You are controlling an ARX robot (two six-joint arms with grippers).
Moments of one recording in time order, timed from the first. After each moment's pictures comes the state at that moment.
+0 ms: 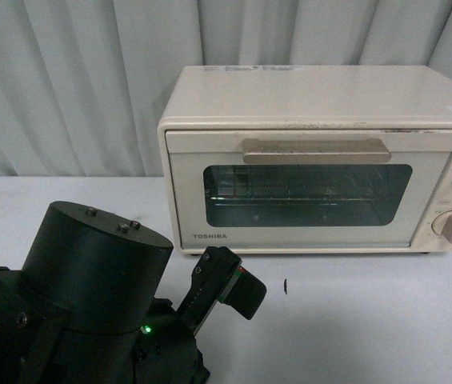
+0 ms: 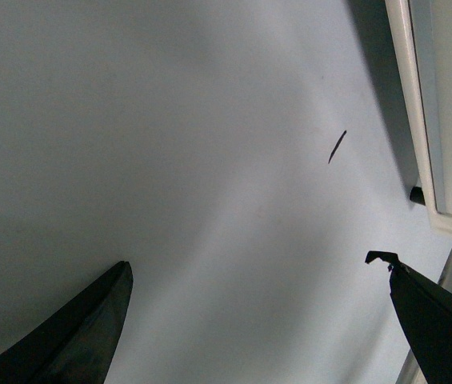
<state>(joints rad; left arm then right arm) -0.57 1.98 0.61 0.63 0.07 -1.36 0.00 0.00 0.01 0.00 0.00 -0.01</state>
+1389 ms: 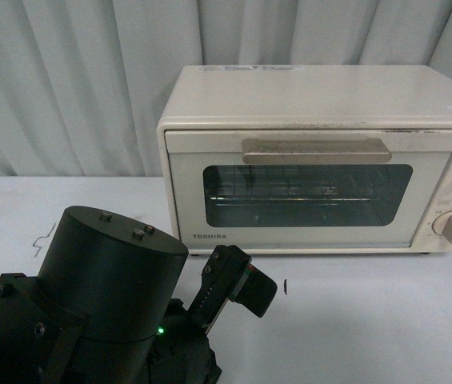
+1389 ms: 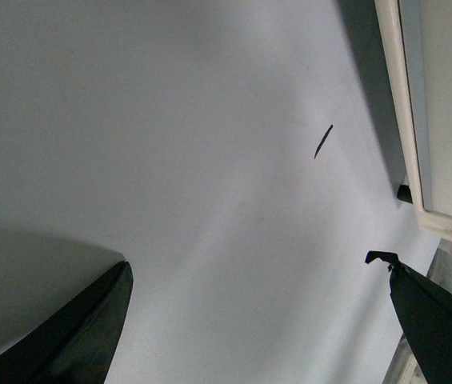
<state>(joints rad) -0.59 2.00 0.62 0.68 0.05 -1.39 0.12 1.04 0.57 0.51 0.45 0.04</state>
